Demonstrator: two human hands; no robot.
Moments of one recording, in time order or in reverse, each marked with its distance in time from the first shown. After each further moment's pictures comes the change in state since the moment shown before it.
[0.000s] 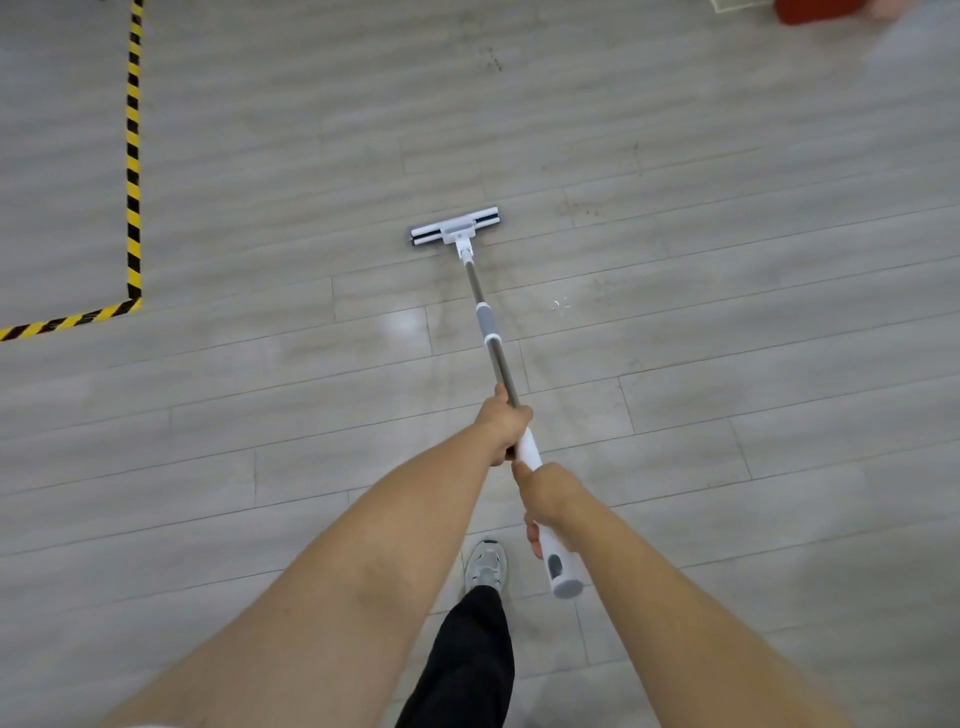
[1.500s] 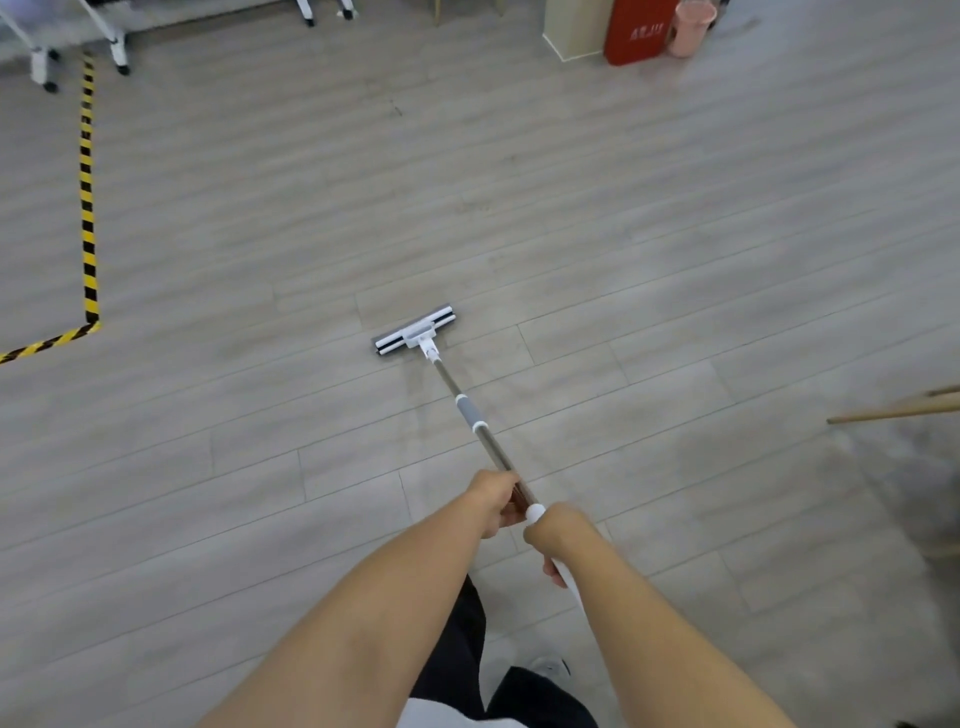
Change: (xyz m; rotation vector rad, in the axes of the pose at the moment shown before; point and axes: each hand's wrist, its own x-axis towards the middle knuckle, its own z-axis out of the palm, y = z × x) left_hand -0.295 -0.313 0.220 -0.119 -0.122 -0.113; right_hand -0.199 0.419 -0.015 -0.109 0.082 0.125
